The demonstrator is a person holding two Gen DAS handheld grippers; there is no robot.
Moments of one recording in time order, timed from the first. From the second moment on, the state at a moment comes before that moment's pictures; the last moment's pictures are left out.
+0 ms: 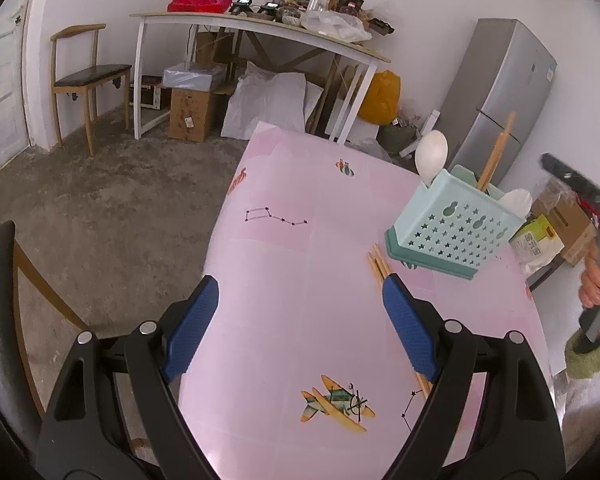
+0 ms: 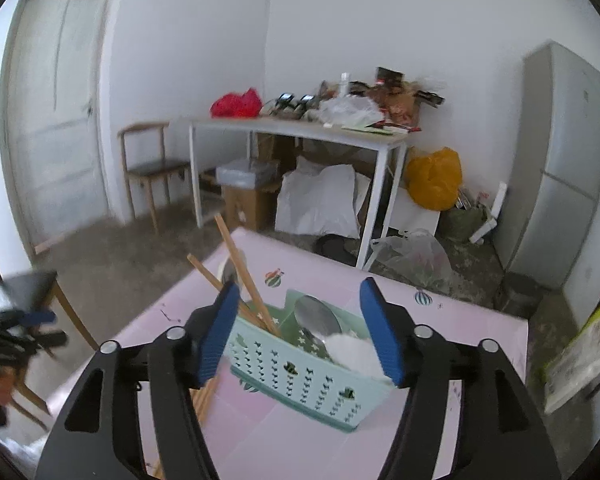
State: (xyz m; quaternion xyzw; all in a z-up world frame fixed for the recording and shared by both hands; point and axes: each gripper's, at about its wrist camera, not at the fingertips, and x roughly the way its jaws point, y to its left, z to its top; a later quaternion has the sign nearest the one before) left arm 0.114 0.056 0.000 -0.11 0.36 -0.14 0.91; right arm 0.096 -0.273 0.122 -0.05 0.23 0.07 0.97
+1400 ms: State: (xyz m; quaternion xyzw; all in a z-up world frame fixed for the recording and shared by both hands) left arm 0.119 -0.092 -0.081 0.08 0.45 -0.23 0.86; right arm 0.022 -0.290 -0.037 0.21 0.40 0.05 0.89
